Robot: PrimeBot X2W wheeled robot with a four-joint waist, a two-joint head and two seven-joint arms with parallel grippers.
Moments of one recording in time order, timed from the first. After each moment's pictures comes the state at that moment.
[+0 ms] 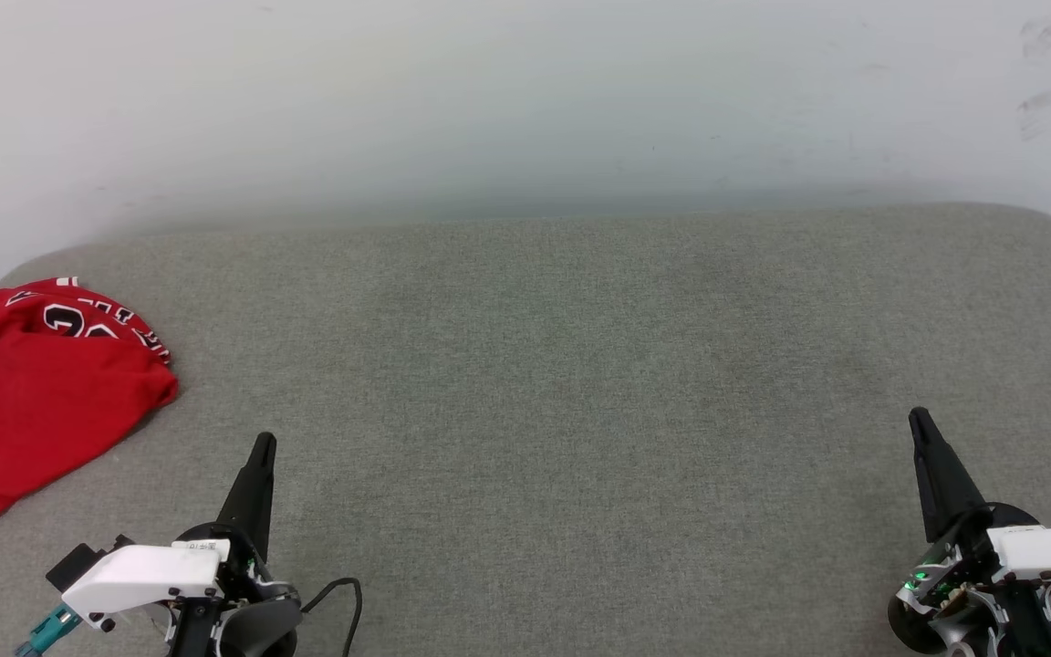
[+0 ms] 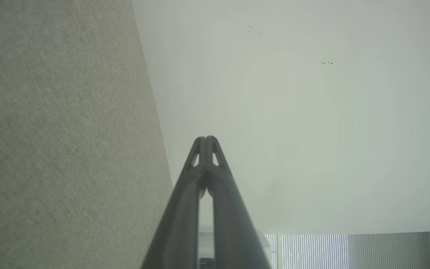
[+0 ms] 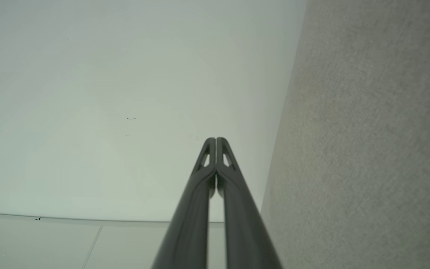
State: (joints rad) left arm -0.11 0.05 0.11 0.25 -1.61 -0.13 0.11; right arm -0.10 -0.05 -0.11 0.25 1.62 0.13 0.11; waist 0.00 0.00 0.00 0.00
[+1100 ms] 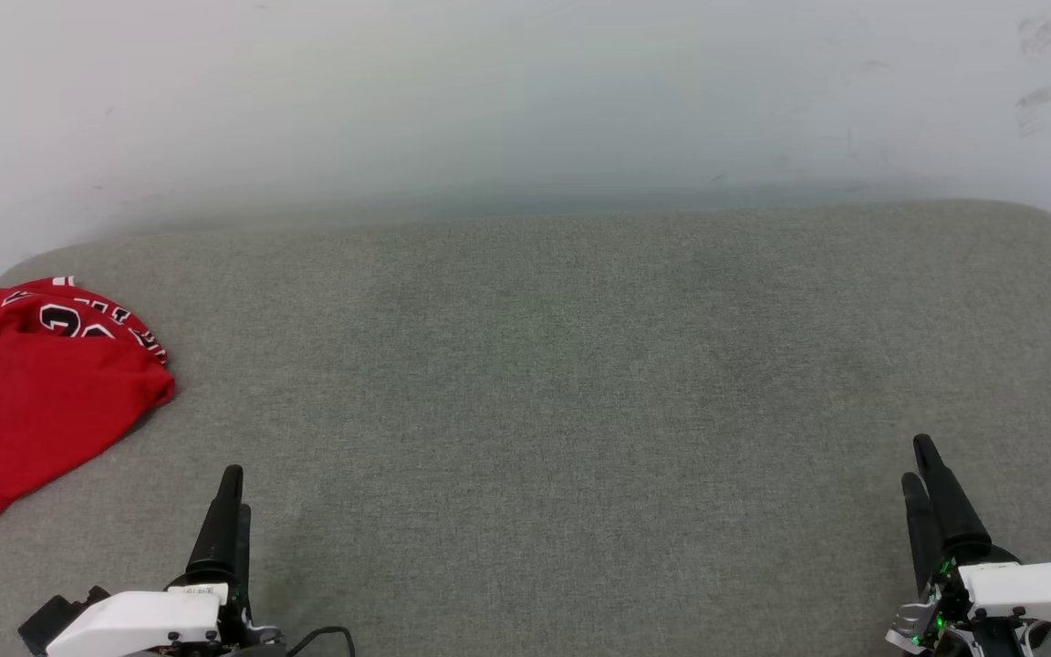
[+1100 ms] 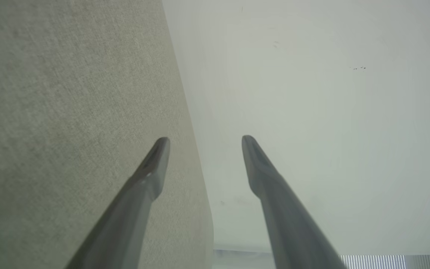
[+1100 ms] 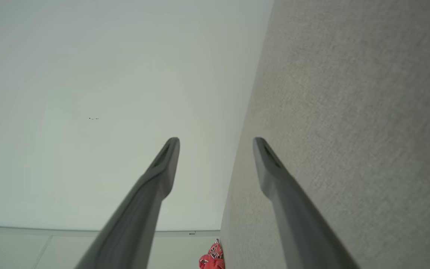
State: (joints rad) left arm -0.04 0.05 0.13 0.25 -1.48 -0.13 0.03; right arm -0.04 -0.05 -0.09 0.27 1.49 0.13 0.03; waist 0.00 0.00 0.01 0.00
